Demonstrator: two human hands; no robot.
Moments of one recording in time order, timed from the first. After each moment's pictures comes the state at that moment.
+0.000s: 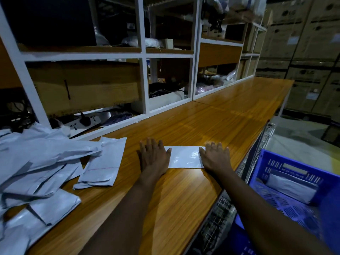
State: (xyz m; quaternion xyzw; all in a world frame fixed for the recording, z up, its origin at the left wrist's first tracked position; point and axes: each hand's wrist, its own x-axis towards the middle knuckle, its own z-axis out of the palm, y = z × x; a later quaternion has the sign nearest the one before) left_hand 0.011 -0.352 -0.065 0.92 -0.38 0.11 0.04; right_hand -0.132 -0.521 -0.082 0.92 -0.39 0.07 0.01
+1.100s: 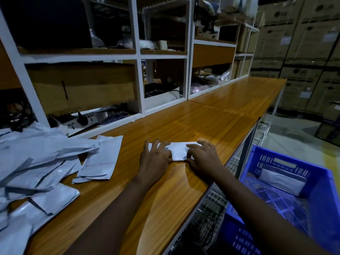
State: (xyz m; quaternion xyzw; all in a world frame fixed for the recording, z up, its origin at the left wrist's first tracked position) left_hand -0.025 -0.323 -0.062 0.82 -0.52 0.21 0.10; right_hand -0.164 -0.473 -0.062 0.96 -0.20 0.21 0.05
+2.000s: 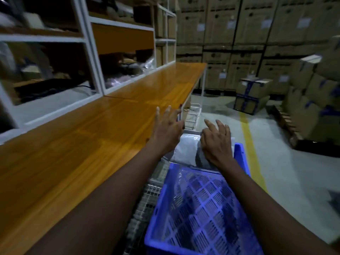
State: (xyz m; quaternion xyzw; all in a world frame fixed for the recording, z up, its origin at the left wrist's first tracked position) left_hand -0.197 -0.636 -0.024 0.64 -0.71 0.25 0.15; right_hand -0.372 -0.694 -0.075 0.80 -0.49 0.34 0.08
